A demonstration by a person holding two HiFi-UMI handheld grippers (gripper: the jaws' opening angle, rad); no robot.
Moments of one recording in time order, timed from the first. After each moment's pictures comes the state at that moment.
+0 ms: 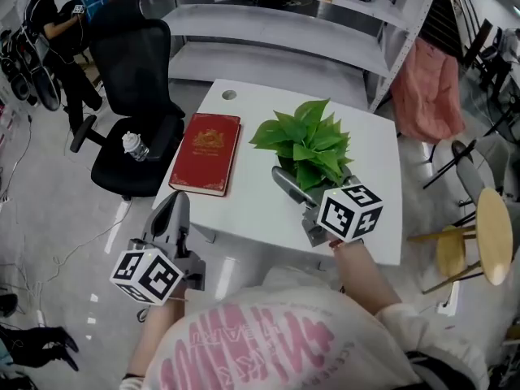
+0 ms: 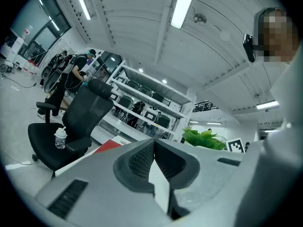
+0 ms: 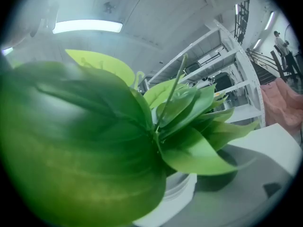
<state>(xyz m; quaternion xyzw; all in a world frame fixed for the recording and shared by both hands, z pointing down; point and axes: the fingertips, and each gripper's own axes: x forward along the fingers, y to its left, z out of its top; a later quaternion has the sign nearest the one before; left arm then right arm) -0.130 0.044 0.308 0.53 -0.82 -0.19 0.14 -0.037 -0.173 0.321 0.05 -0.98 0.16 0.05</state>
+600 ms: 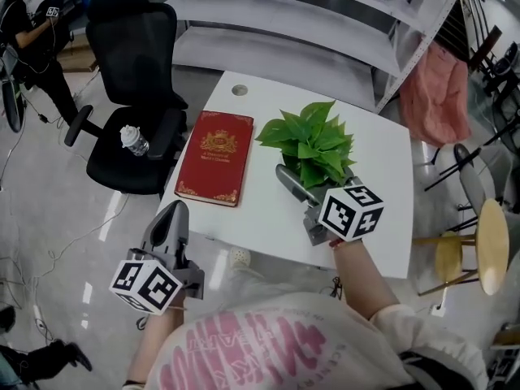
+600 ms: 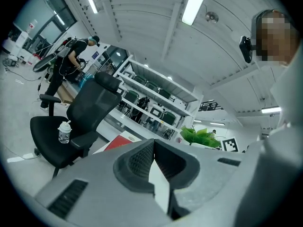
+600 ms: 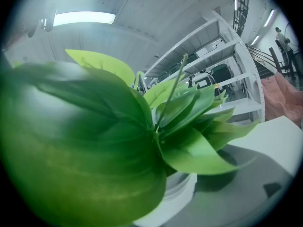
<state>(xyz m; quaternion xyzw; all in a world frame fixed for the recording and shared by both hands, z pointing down) -0.209 0.068 0.341 0.52 -0.81 -0.20 0.18 -0.125 -0.171 0.350 0.07 -0.98 0.17 0.09</state>
